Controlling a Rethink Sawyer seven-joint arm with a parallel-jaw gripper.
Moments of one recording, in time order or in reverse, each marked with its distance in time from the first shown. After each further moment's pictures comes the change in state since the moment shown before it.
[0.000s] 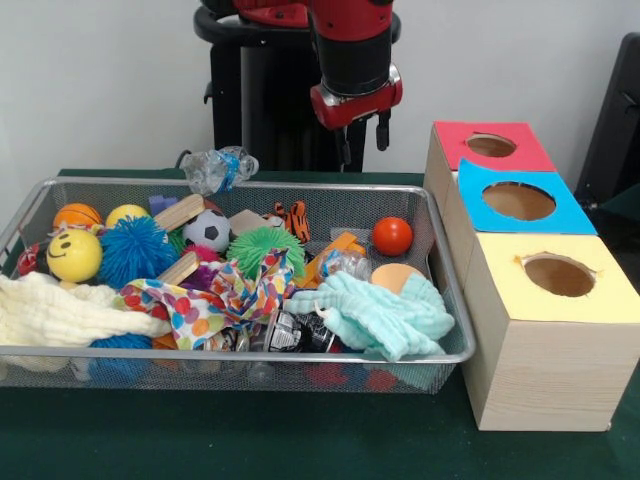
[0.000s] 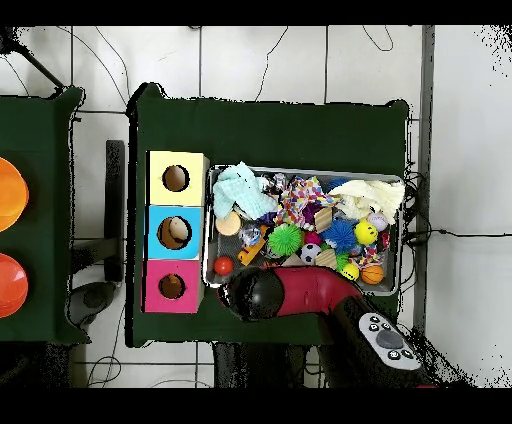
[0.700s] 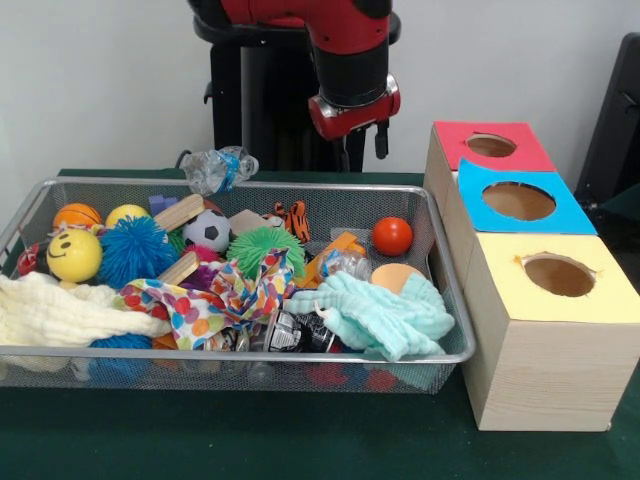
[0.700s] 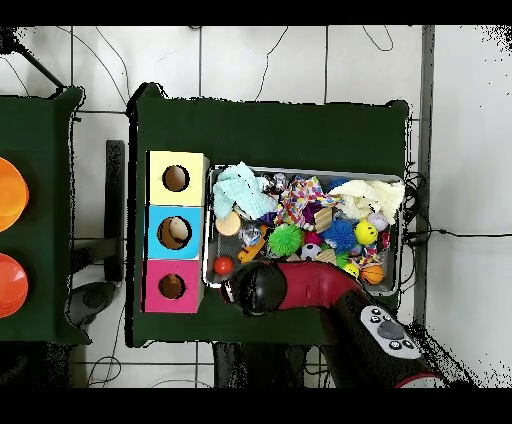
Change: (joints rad) arm -0.010 0.044 0.002 -0.033 -0.001 0.013 0.000
